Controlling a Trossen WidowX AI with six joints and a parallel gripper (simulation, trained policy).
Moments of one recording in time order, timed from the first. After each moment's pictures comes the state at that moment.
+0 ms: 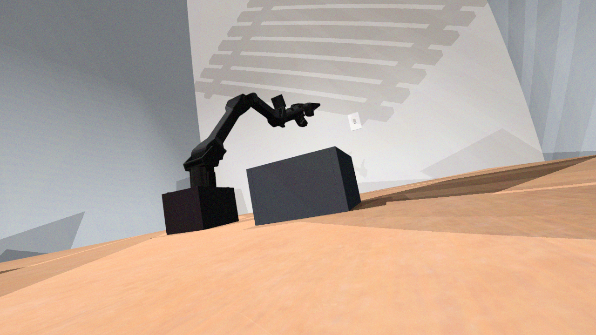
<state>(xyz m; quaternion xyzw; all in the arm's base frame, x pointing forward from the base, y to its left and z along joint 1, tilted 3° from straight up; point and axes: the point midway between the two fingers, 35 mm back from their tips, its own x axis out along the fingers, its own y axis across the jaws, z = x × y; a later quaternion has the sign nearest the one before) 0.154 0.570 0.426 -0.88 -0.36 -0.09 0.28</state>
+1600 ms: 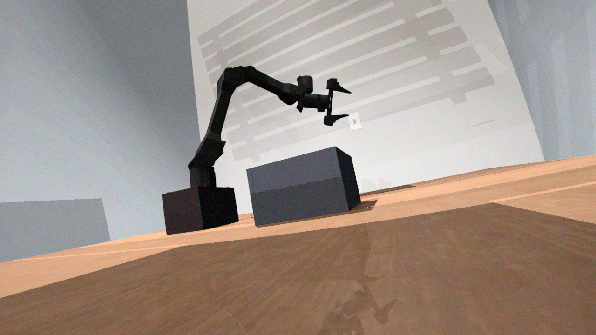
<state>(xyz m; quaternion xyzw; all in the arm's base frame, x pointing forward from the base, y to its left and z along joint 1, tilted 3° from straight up) 0.333 0.440 0.332 -0.52 -0.11 0.27 0.80</state>
